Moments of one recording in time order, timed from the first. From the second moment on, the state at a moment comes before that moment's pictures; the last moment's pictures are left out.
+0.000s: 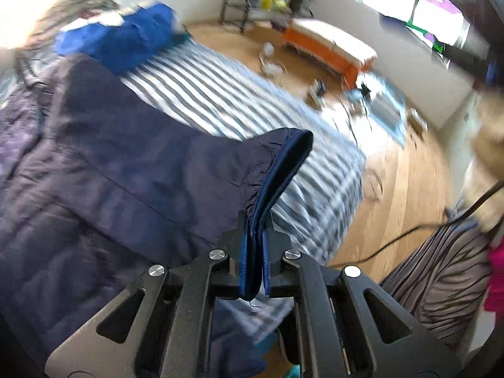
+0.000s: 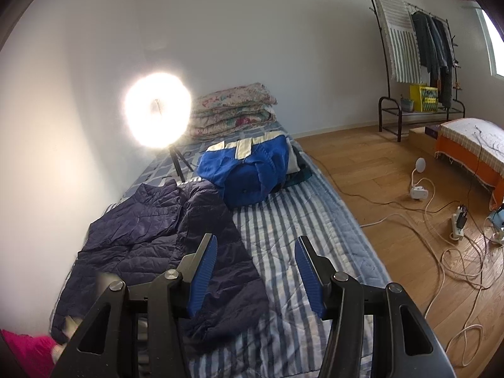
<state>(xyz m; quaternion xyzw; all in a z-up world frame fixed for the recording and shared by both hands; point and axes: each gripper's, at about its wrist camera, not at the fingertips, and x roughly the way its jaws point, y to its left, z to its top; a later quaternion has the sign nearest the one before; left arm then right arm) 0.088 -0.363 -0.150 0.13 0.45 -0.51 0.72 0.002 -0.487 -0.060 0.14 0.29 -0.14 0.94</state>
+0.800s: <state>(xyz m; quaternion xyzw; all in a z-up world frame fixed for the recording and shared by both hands) 0.346 -0.086 -0.107 -0.05 0.38 -0.26 0.88 0.243 -0.409 -0.154 0.06 0.47 -0.01 0.88</state>
